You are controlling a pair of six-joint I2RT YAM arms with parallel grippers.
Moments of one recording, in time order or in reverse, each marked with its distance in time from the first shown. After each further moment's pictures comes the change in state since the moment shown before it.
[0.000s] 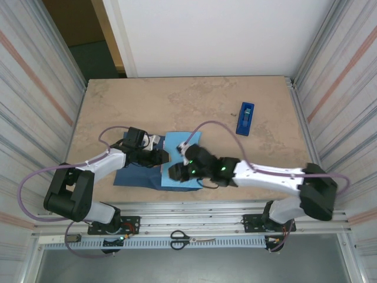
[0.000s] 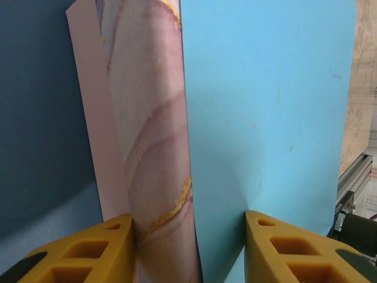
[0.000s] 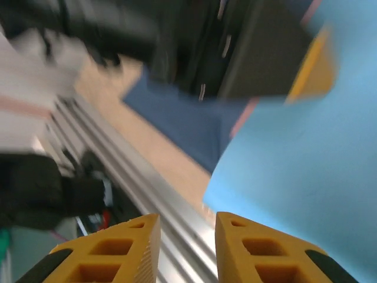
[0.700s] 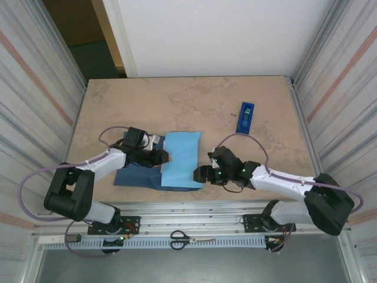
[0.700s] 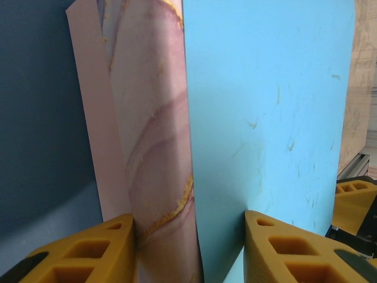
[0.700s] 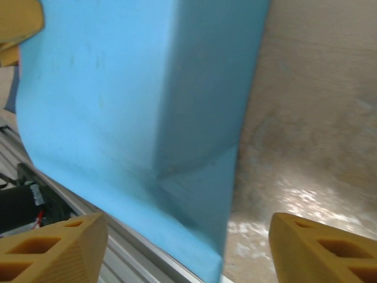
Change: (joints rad) left arm 0.005 0.005 0.000 0.003 0.011 0.000; right arm -0.225 -0.102 -0.312 -0.046 -0.186 0.100
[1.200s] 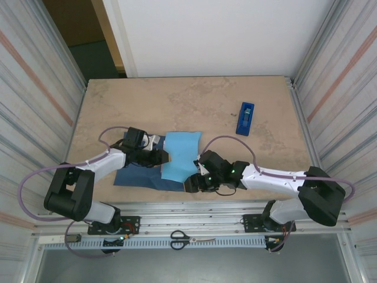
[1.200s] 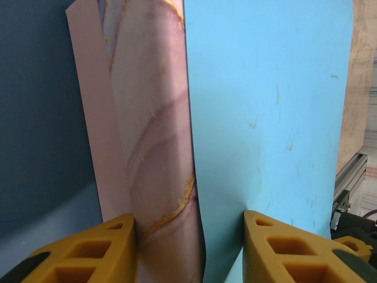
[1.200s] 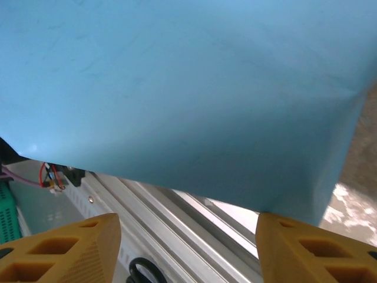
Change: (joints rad) left arm 0.002 0.000 -0.004 0.008 0.006 -0.001; right arm 0.138 0.069 0.110 -0.108 -0.070 -0.010
